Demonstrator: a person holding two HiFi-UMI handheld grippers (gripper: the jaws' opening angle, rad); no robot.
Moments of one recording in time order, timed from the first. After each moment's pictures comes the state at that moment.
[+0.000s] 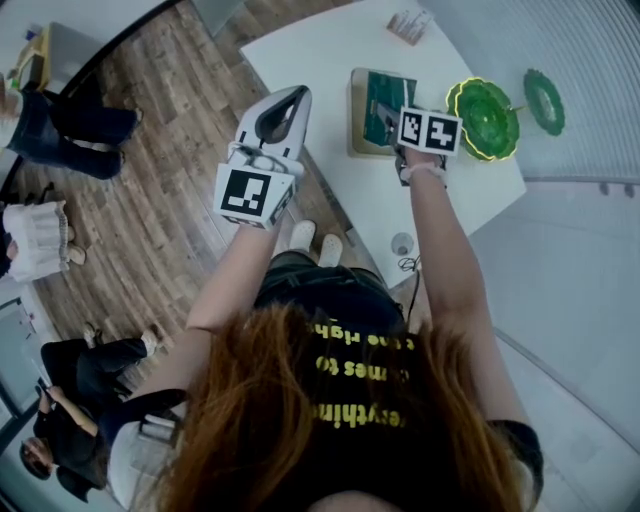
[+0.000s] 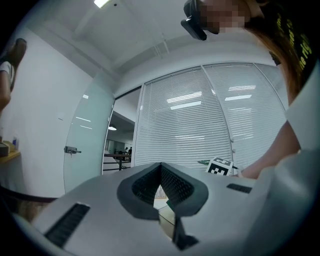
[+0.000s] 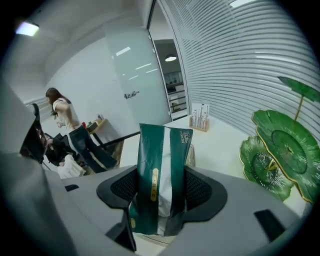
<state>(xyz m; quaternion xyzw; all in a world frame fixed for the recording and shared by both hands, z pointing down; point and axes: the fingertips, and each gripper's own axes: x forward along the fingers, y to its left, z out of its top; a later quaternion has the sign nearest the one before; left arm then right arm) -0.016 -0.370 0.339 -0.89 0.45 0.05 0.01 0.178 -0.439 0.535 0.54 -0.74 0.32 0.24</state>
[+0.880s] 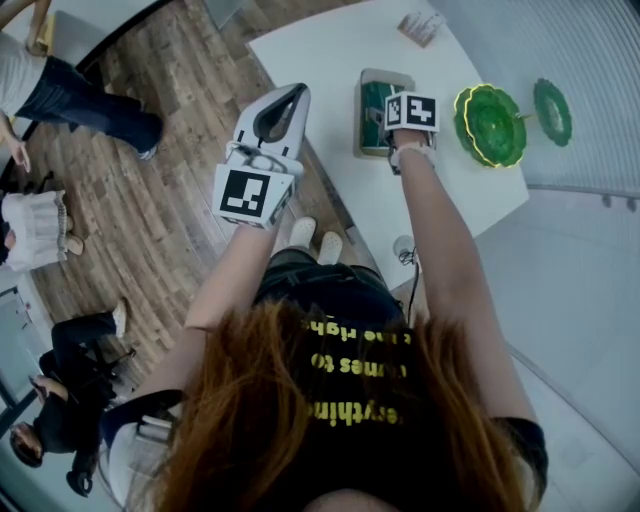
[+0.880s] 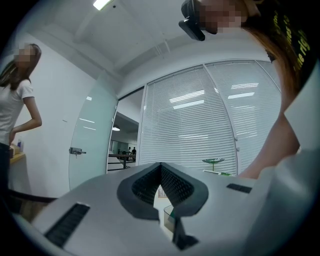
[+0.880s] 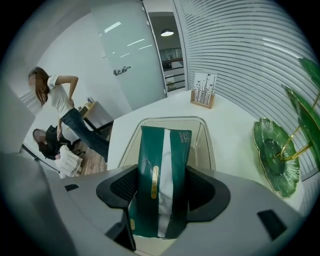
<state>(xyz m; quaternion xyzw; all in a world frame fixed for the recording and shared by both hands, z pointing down) -0.035 -0.375 0.341 -0.88 0.47 0.05 0.01 0.160 -0.453 0.605 0.52 -0.69 0.38 0.33</state>
